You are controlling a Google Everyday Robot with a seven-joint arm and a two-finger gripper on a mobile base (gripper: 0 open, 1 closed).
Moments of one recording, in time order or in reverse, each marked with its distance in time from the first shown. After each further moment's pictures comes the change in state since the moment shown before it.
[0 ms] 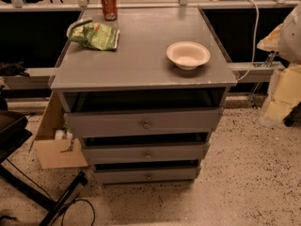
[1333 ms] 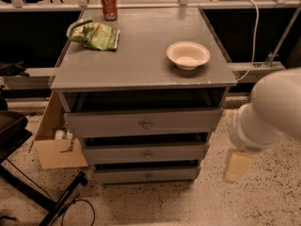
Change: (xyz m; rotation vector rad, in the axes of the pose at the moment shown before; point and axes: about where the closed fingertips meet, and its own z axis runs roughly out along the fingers) arm 0.033 0.055 0.184 0.057 0.084 -0.050
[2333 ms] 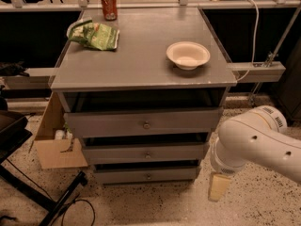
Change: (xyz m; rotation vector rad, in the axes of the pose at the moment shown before) arm 0.004 0.044 0.135 -0.137 0.026 -0.003
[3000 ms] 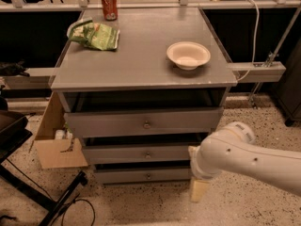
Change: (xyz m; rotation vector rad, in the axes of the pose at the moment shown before) arm -0.045 0.002 0.075 0.007 -0.099 -0.117
